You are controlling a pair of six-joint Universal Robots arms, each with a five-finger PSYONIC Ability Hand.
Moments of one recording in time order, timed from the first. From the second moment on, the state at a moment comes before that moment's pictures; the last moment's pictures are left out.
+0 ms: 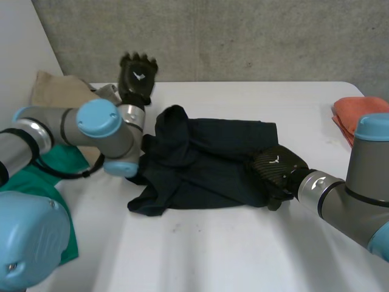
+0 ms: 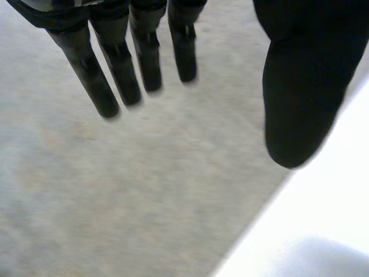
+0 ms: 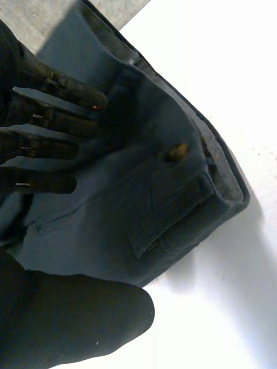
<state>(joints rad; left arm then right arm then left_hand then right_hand) 4.26 -2.60 -0.75 3.70 -1.65 3.70 1.91 -1.15 1.60 0.03 1.21 2.52 0.38 0.44 0.44 0.44 0.27 0.36 0.41 0.43 0.42 0.24</state>
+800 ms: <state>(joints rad) 4.01 -1.78 -1.79 3.34 -1.59 3.49 1.92 -1.10 1.69 -0.11 1.32 2.46 0.52 0.52 0.52 0.52 0.35 0.68 0.83 0.83 0.83 0.63</state>
